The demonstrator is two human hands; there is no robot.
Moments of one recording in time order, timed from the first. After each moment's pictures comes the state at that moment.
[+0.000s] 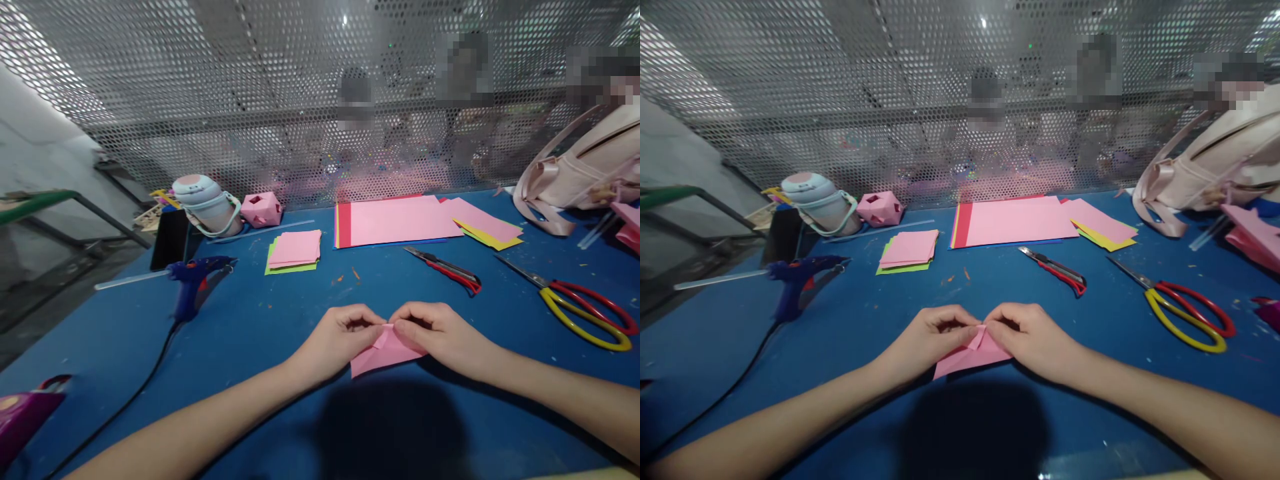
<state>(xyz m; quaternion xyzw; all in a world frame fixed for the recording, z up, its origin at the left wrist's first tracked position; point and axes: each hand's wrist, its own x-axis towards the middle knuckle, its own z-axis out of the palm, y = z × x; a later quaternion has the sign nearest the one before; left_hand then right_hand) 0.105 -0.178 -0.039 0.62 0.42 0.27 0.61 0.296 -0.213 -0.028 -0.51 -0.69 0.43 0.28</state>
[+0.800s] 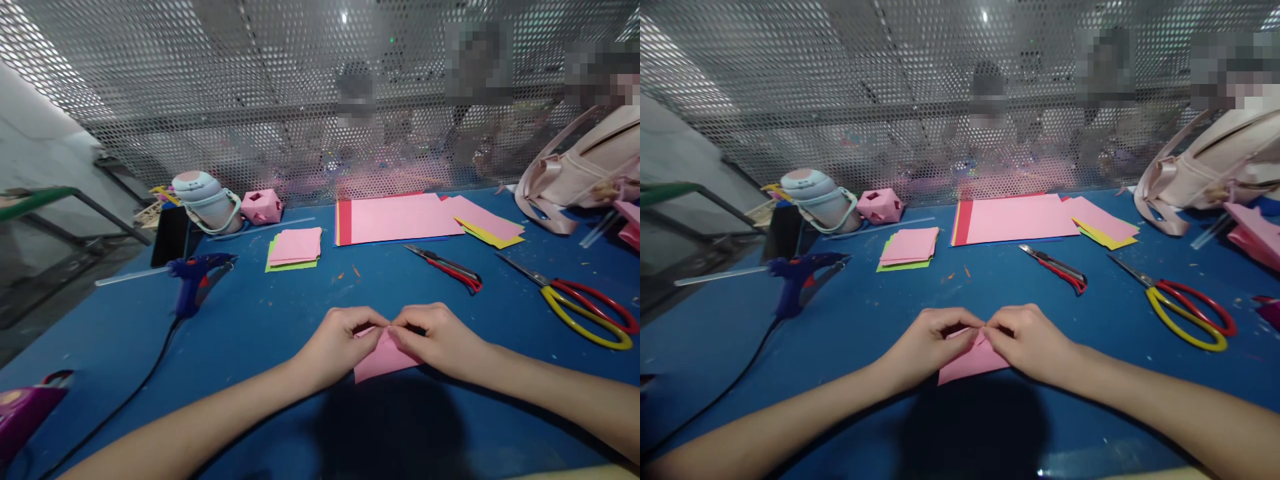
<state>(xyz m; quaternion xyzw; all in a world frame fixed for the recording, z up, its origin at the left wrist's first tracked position) 0.104 -0.181 -0.038 0.76 0.37 0.26 0.46 0.292 -0.212 -0.039 -0.48 -0.77 0.30 0.29</state>
